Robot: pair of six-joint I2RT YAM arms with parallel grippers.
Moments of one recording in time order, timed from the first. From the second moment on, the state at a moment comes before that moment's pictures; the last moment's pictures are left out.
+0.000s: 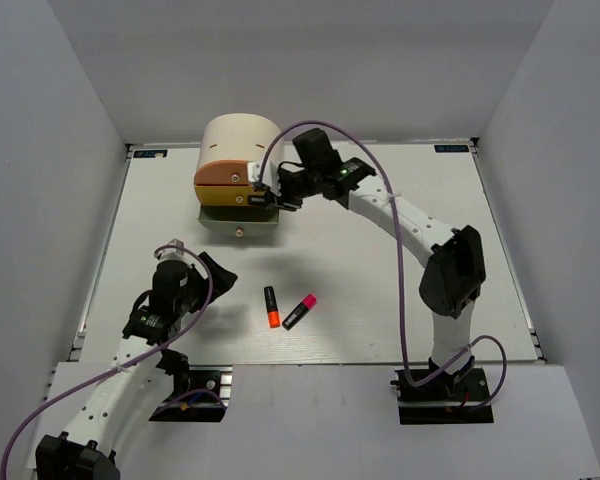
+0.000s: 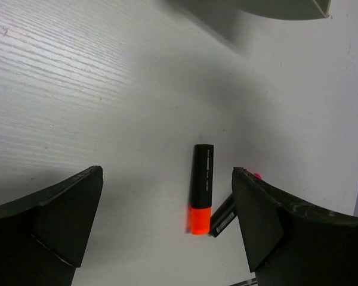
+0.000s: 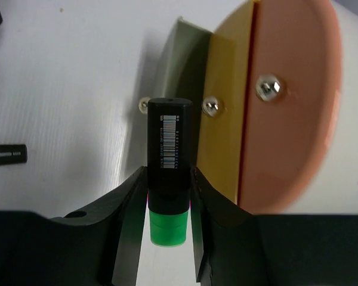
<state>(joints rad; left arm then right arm) -0.26 0.60 0.35 -0.37 0.05 -0.80 0.72 1.91 1.84 -0.58 -0.59 -0.89</state>
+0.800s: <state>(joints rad) -0.26 0.59 0.35 -0.38 0.10 -0.80 0.81 2.13 1.84 -0.30 -0.46 -0.87</state>
